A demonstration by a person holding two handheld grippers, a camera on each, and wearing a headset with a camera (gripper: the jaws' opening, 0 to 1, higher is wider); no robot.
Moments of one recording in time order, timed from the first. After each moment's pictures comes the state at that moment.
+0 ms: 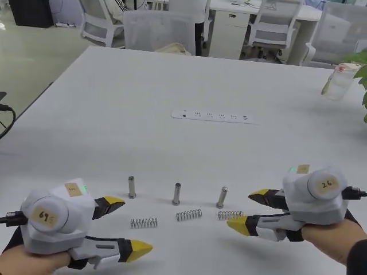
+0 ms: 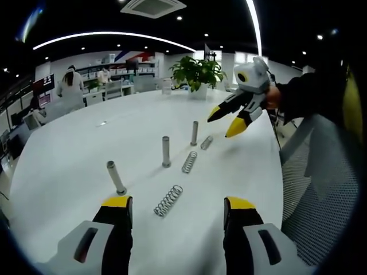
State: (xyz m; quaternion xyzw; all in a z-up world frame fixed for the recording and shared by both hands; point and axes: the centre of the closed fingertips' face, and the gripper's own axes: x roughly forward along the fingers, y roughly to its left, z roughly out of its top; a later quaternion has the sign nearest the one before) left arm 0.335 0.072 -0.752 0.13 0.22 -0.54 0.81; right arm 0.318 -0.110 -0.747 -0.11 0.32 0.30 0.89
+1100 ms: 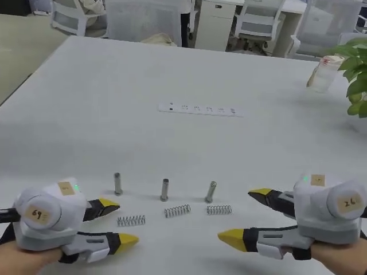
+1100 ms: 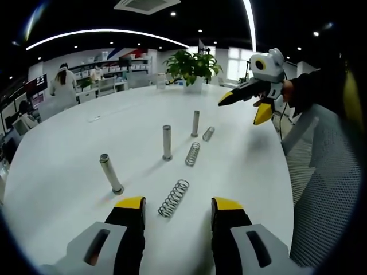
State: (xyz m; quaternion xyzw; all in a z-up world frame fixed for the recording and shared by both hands) left arm 0.345 0.066 -0.775 0.14 0.22 -0.56 0.79; right arm 0.292 -0.103 -0.729 -0.08 0.28 0.30 0.91
